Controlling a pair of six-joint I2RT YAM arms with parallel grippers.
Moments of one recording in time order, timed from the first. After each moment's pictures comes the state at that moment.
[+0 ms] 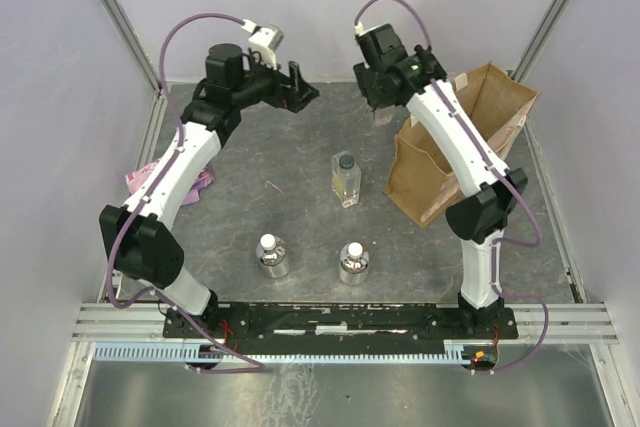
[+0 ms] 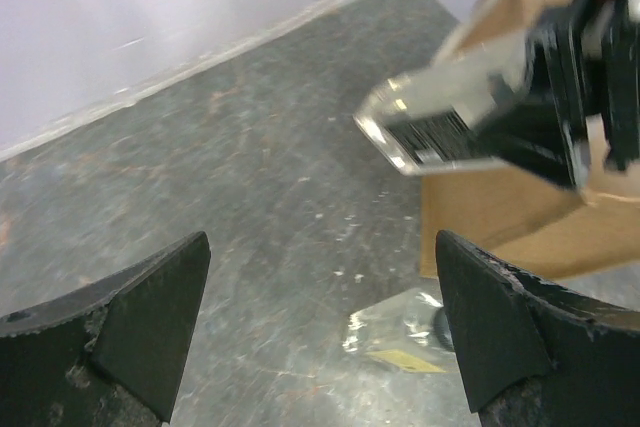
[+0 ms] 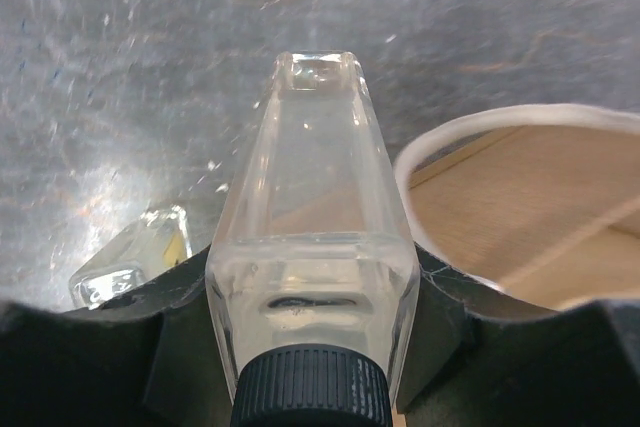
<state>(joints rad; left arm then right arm) -0.30 1.59 1.55 -0.22 0.46 -0.11 0.54 2.05 2.35 -1.18 0.33 0.11</state>
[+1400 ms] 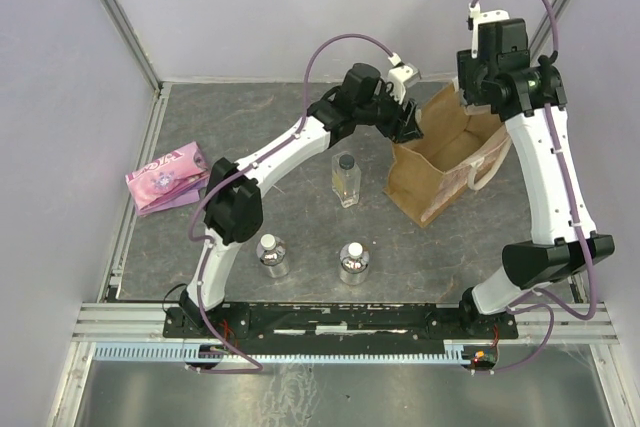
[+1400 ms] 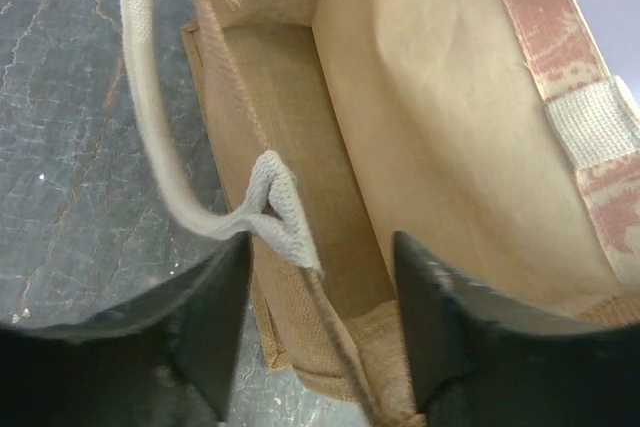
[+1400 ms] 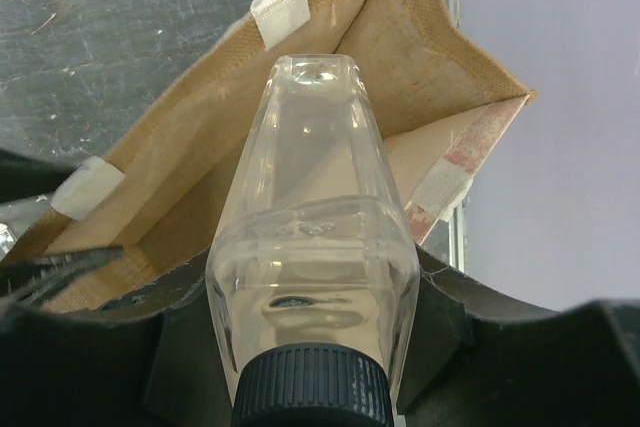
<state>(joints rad) -0.75 2.19 2.07 -0.26 0.50 -0.09 0.19 1.58 2.03 -1.10 0.36 -0.04</state>
